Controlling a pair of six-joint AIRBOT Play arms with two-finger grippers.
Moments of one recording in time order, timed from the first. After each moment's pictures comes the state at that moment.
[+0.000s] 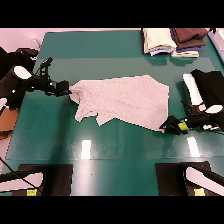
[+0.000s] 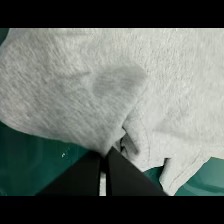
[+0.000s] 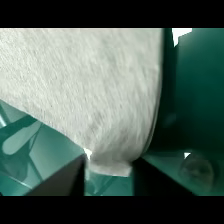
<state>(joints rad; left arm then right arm) 0.00 -1.35 1.16 1.01 -1.03 -1.41 -0.28 -1.16 0.57 -0.95 1.21 1.32</state>
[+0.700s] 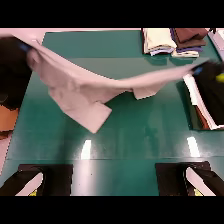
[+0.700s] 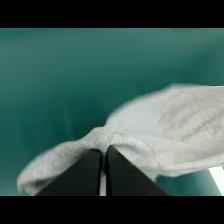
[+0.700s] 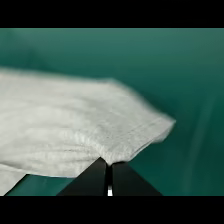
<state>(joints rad) 0.00 -0.89 1.59 1.11 -1.18 -1.40 -0.25 -0.86 1.31 -0.94 1.25 1.29</state>
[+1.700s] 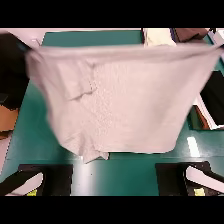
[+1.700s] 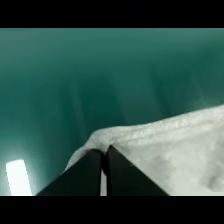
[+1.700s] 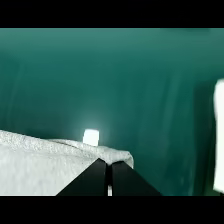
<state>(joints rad) 0.00 -1.09 1.65 1.20 -1.33 -1.46 -0.33 -1.22 1.77 -1.08 1.56 1.39</state>
